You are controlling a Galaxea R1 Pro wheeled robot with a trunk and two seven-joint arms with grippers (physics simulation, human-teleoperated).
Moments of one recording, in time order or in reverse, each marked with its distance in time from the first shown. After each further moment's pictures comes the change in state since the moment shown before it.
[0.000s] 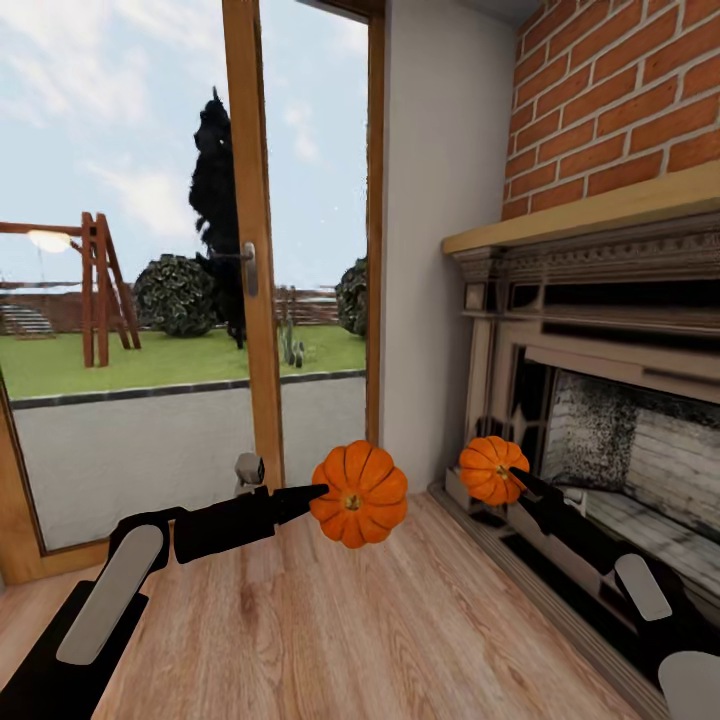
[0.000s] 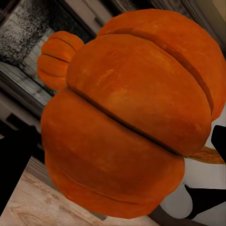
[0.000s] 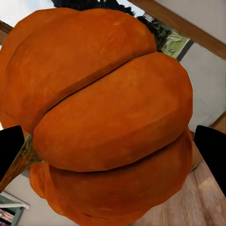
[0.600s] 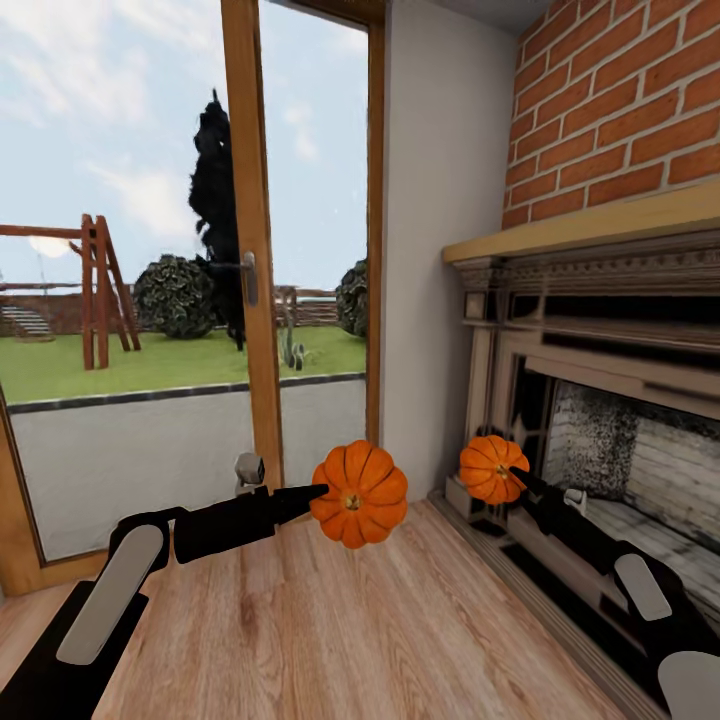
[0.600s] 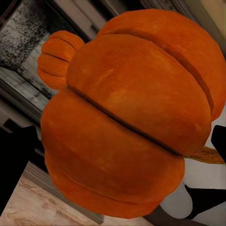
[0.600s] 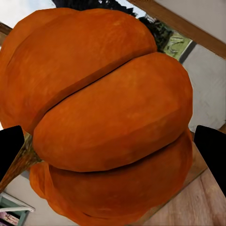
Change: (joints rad) left arm 0.000 0.000 0.000 0.000 0.000 0.000 0.000; right arm 0.000 0.001 0.000 0.000 -0.006 0.003 0.001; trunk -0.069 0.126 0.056
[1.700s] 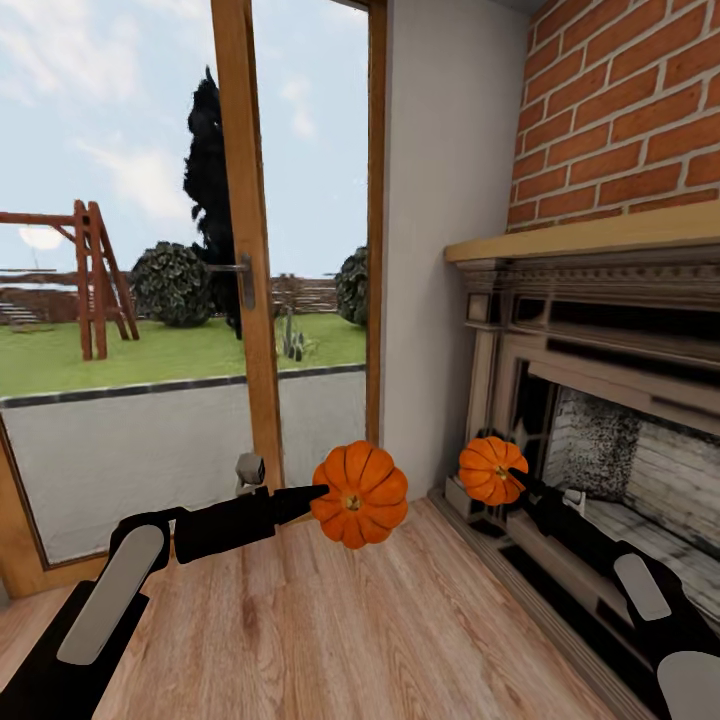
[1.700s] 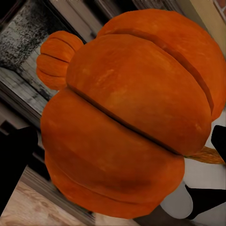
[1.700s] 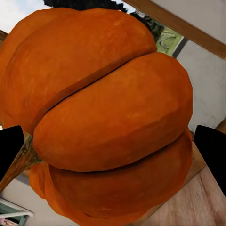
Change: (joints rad) left arm 0.000 -0.001 -0.001 0.001 0.000 0.000 0.002; right arm 0.000 0.002 0.001 0.001 0.008 -0.001 -0.006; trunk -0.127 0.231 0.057
